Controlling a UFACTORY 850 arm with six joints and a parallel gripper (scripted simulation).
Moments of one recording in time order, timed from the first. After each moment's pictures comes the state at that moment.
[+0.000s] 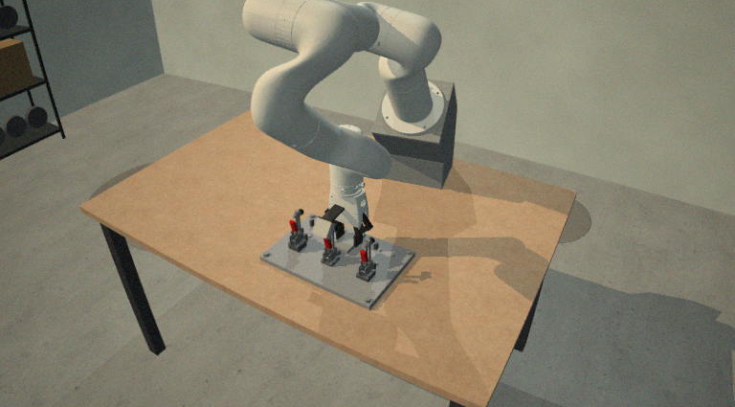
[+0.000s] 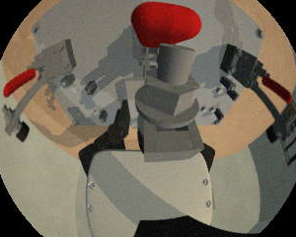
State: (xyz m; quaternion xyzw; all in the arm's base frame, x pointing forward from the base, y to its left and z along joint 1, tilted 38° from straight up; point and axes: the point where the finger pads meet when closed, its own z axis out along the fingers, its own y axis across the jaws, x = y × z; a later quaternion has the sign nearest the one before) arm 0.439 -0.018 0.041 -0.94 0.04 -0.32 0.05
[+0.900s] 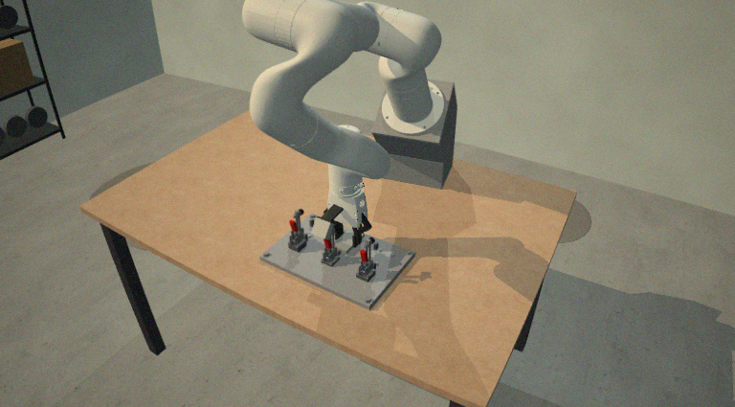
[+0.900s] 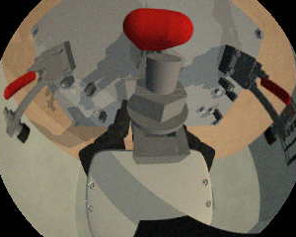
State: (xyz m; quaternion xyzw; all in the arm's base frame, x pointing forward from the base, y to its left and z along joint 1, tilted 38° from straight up) arm 0.441 -0.020 0.042 -0.94 0.04 -0.32 0.05
